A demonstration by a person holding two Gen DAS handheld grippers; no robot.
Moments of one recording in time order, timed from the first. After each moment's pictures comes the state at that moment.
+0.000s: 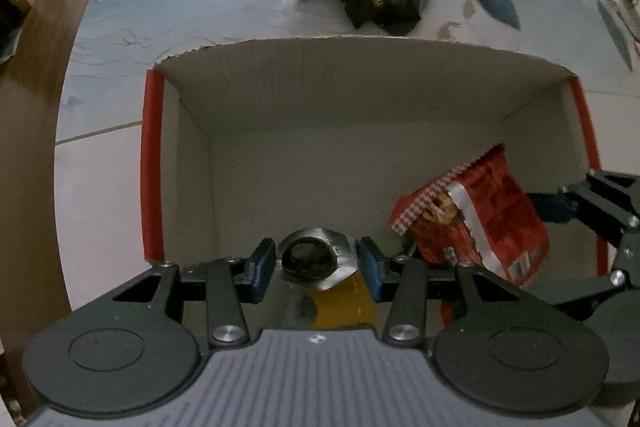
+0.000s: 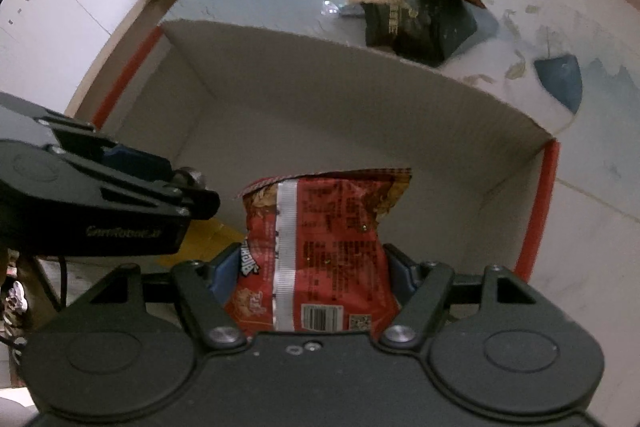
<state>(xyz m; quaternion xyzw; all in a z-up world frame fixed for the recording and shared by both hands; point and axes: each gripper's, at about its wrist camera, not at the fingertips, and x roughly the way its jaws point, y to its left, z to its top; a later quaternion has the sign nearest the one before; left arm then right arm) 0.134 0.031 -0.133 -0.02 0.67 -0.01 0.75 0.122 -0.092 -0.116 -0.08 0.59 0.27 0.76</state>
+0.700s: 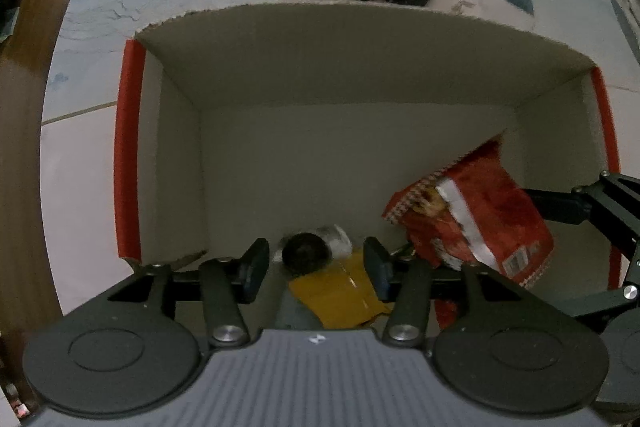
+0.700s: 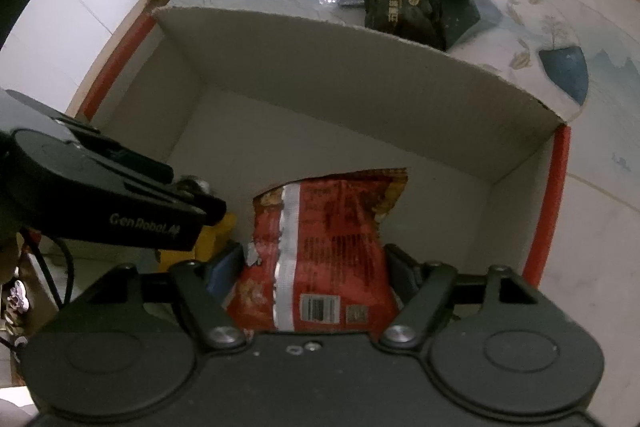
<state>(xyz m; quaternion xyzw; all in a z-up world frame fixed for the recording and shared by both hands) 0.139 0.030 -0.147 -0.03 0.69 -0.01 0.73 0.121 -0.094 -0.124 -0.08 0.59 0.27 0.76</state>
